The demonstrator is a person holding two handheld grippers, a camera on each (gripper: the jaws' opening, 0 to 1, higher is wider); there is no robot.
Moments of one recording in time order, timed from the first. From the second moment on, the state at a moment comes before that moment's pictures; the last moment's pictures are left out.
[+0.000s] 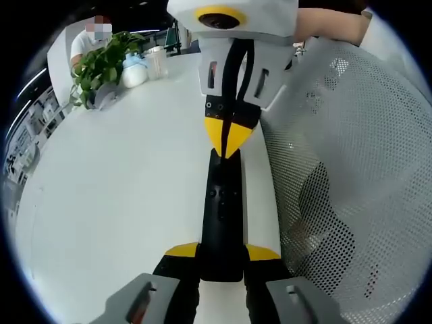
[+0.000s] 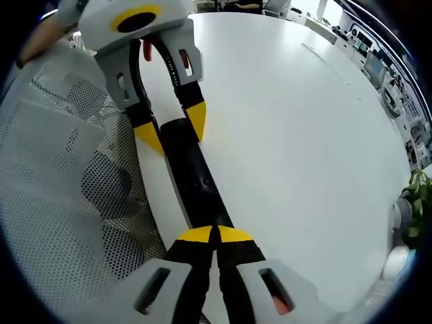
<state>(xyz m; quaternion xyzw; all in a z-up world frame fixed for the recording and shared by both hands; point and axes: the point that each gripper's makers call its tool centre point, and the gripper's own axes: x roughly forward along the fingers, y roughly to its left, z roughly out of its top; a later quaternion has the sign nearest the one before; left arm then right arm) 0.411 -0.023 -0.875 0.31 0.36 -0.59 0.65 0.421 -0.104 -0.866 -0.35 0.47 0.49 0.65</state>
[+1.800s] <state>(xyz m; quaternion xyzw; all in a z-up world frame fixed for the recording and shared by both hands) 0.411 -0.023 -0.876 0.31 0.36 -0.59 0.65 0.420 -0.093 -0.868 -0.36 0.46 0.51 0.63</state>
